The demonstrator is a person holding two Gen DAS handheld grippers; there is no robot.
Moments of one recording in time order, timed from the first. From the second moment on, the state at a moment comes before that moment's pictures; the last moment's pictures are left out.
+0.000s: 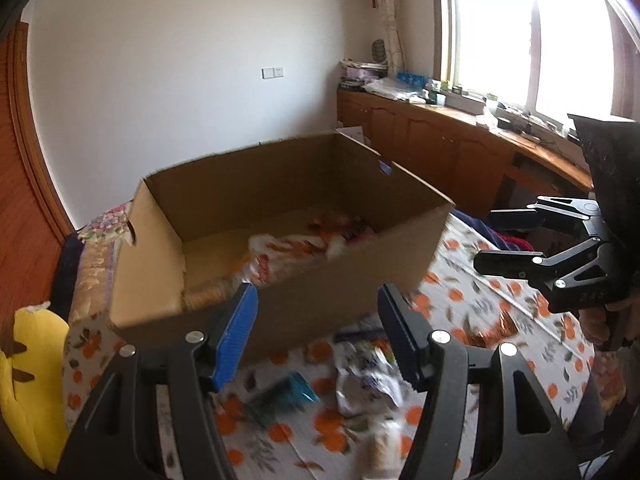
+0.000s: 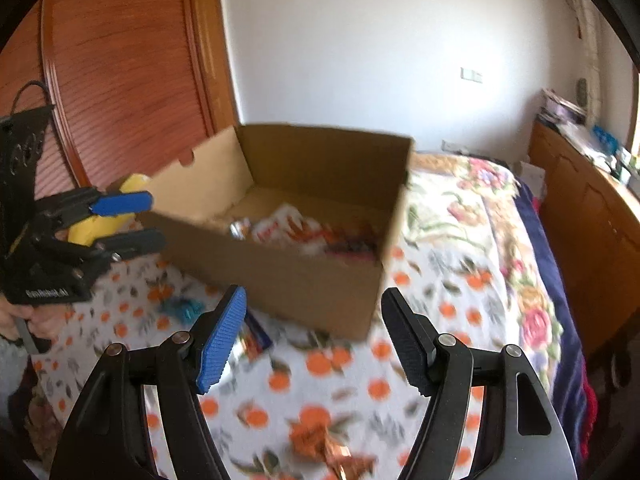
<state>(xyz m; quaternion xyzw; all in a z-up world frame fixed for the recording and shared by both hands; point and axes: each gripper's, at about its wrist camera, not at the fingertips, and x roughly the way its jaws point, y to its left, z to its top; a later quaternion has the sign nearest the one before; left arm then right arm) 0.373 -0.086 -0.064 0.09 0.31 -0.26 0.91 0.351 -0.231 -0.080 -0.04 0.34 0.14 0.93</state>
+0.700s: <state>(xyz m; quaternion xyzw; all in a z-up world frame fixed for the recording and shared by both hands) 0.318 -0.099 -0.129 0.07 0.37 -0.27 0.88 0.332 -0.247 -0.178 -0.06 0.47 0.17 0.86</state>
